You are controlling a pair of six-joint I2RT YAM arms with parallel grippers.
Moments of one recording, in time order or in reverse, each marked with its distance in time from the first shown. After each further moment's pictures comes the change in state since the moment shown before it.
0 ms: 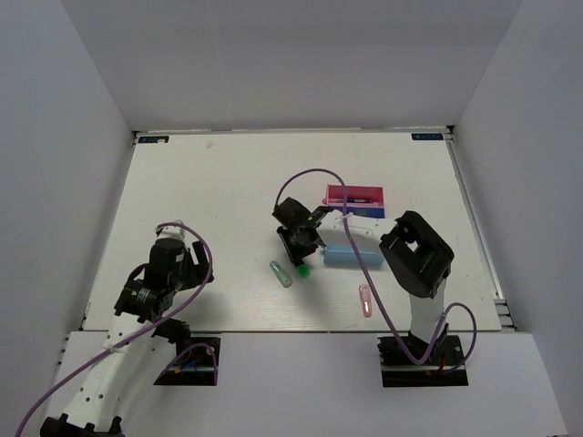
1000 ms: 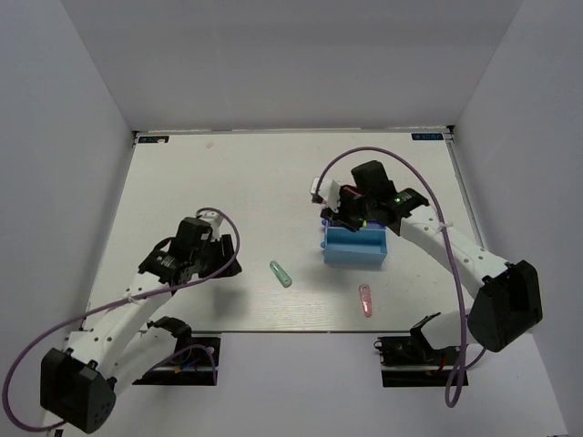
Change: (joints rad) left arm -0.097 0.311 0.055 0.157 0.300 -0.011; right arm -0.304 -0.555 -0.134 -0.069 -0.367 -1.062
